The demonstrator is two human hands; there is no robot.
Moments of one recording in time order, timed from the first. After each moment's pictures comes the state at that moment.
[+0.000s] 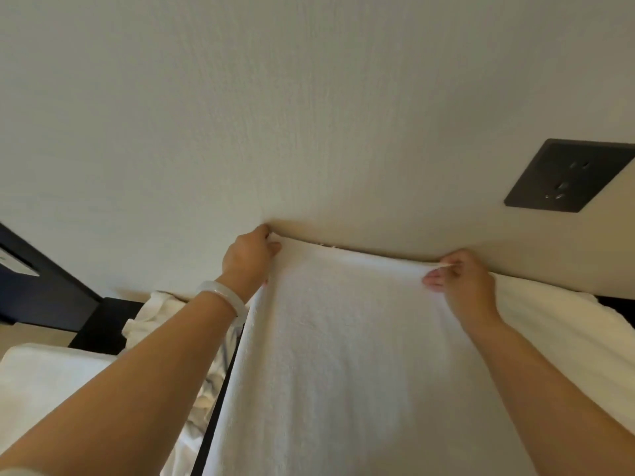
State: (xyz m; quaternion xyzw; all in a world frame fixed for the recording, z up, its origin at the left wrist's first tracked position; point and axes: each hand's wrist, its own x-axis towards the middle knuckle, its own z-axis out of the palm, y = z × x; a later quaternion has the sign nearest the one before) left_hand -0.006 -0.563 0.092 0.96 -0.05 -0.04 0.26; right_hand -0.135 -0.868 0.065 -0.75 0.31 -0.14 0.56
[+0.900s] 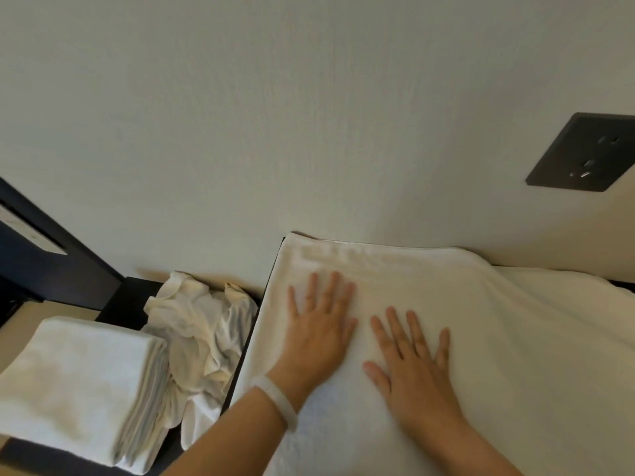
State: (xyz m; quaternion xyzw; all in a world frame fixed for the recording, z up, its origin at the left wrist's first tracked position) left_hand -0.147 -0.593 0.015 0.96 -0.26 -0.04 0.05; right_hand -0.249 -0.748 0.026 -1.00 0.03 0.07 0.07
